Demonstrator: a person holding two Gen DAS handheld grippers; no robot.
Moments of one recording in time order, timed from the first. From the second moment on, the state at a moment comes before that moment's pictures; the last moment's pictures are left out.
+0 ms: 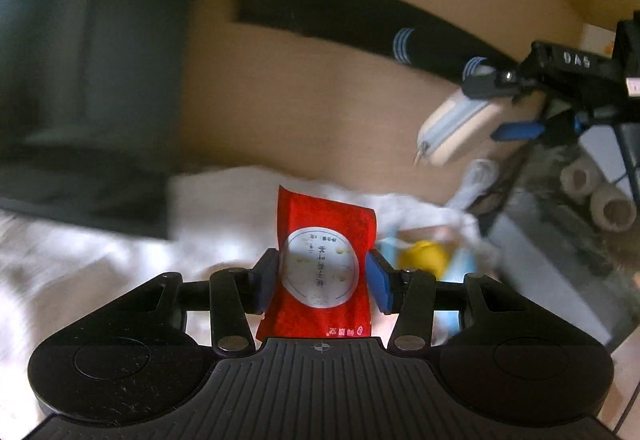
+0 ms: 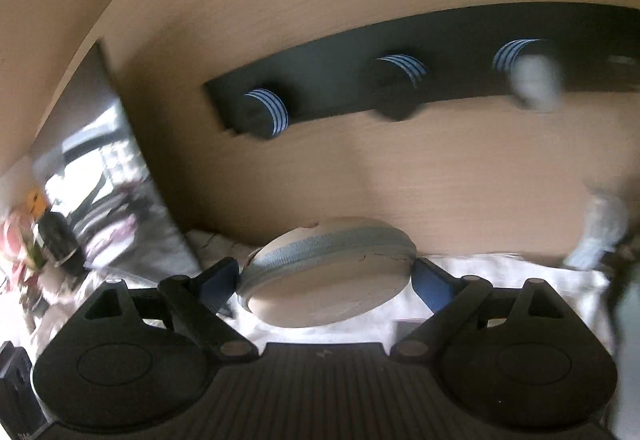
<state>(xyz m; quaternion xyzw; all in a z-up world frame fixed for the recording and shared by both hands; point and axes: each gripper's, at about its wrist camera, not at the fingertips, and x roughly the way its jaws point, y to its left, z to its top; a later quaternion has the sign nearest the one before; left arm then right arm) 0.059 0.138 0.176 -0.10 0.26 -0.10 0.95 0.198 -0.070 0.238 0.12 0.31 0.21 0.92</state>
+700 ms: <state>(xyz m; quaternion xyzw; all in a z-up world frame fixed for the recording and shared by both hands) 0.197 -0.028 0.086 -0.06 0.40 -0.17 0.90 0.195 -0.207 0.107 0.24 0.35 0.07 0.90</state>
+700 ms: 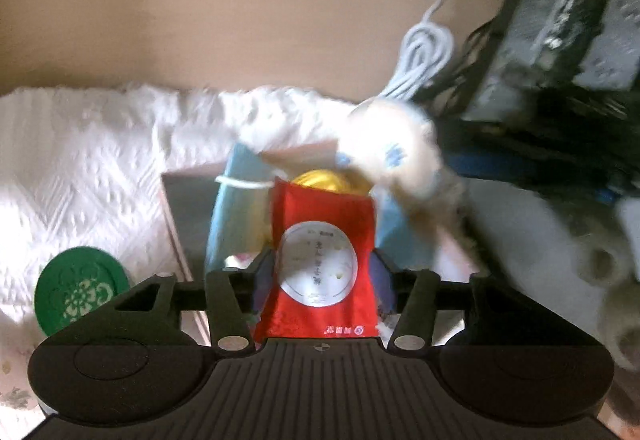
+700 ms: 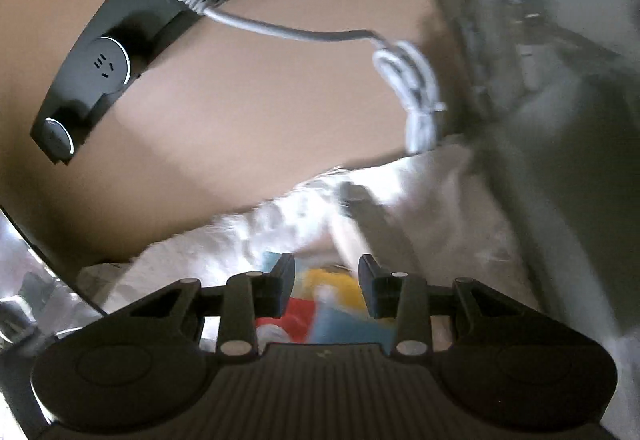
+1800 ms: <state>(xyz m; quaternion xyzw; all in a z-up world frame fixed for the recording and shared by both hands) 0.194 -0.002 0.079 -0.05 0.40 -0.17 0.90 0.186 -0.167 0.075 0.12 0.34 0.07 0.93</state>
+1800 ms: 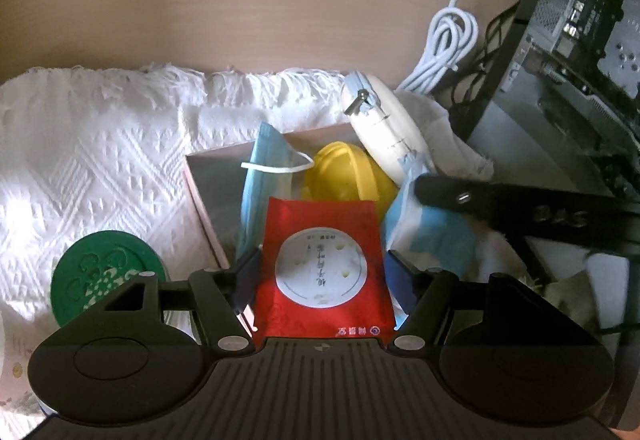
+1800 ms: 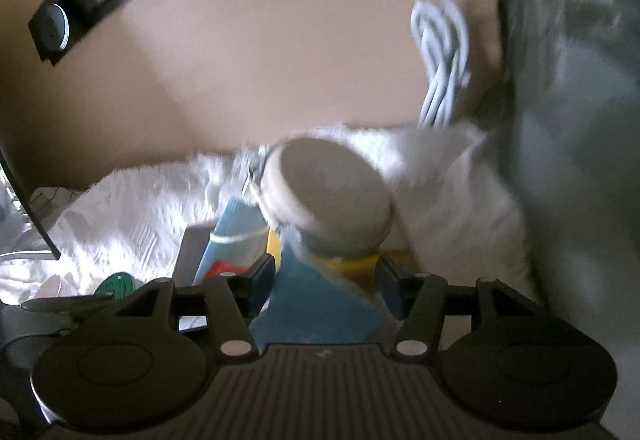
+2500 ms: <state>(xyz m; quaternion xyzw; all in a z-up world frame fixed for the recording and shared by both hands) 0.021 0.035 0.049 -0.06 0.35 -0.06 0.93 0.053 -0.121 0.027 -0.01 0.41 0.05 0.91</state>
